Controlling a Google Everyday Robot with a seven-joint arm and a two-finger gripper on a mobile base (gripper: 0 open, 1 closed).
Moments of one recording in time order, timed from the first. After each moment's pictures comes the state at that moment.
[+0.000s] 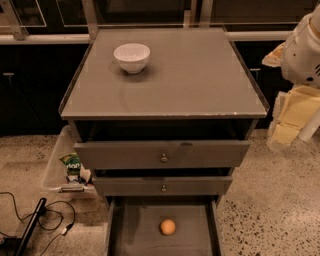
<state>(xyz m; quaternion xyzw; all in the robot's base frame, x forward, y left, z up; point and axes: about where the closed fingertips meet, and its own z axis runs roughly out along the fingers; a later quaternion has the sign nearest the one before) 0.438 -0.217 0.976 -0.60 0.78 -0.03 0.16</state>
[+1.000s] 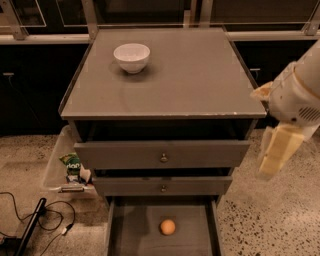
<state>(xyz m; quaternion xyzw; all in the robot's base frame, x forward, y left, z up) 0.426 -0.208 0.912 -0.61 0.78 0.02 0.16</state>
